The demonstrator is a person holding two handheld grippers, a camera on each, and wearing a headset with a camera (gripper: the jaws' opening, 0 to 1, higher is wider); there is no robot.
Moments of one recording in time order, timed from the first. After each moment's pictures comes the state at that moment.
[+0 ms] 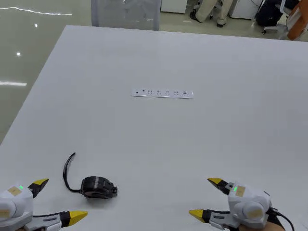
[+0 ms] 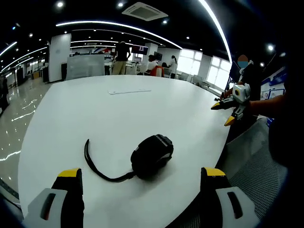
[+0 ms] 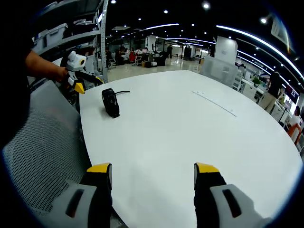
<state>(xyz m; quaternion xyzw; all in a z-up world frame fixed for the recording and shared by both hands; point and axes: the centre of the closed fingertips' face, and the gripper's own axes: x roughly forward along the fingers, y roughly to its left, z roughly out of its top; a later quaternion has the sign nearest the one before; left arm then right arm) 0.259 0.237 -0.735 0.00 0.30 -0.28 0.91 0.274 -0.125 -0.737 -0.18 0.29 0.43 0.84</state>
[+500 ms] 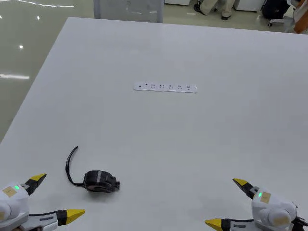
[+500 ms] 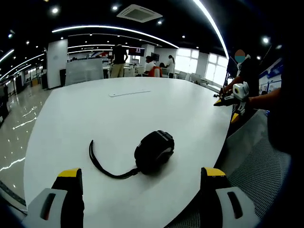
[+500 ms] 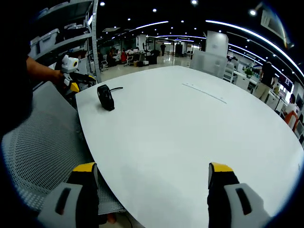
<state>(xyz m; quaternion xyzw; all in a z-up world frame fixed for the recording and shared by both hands) 0.251 0.247 -0.731 0.03 0.29 -0.28 0.91 0.256 -0.163 -0.743 -0.15 0.30 0.40 0.85</state>
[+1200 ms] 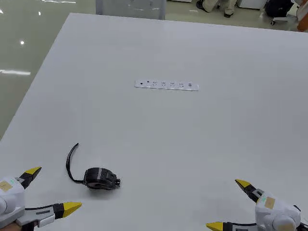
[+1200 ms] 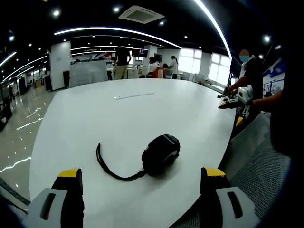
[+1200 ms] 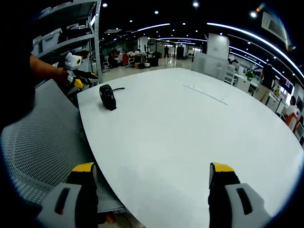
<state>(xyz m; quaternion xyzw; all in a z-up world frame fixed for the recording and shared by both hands) 0.259 0.258 -0.726 0.04 0.28 -0.26 0.92 0.252 -0.164 -0.746 -0.15 0.29 0.40 0.85</state>
